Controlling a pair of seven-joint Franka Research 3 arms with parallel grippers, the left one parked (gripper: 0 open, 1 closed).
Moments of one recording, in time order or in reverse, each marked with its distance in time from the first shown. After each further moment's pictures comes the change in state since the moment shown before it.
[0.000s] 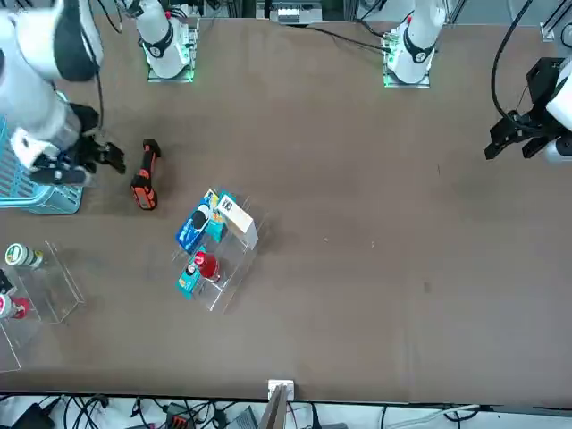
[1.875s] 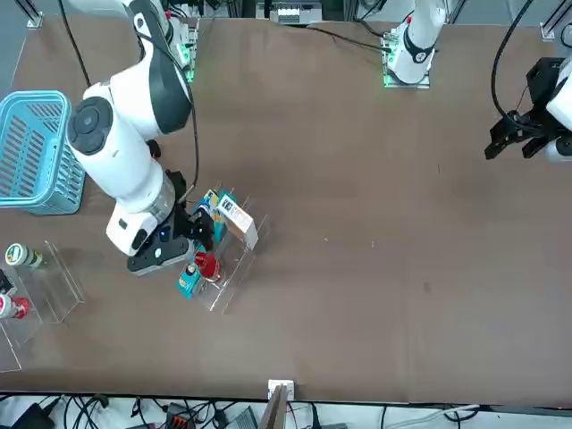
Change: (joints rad) arm 0.290 0.606 0.004 0.760 0.105 0.074 0.063
